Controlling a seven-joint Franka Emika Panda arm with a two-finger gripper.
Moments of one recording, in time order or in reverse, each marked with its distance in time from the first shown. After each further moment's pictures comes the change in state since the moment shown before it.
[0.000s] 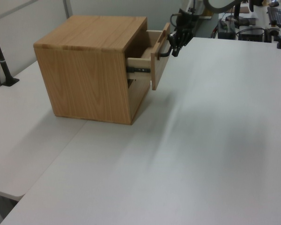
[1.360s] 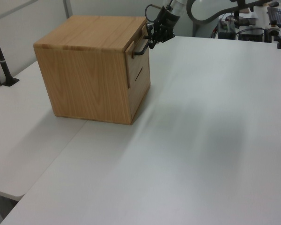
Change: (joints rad) arm -0.001 0.156 -0.001 0.153 -0.069 0.251 0.469
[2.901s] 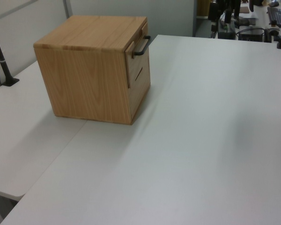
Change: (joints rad) arm -0.033 -0.428 0.002 -0.149 -0.036 -0.806 -0.705
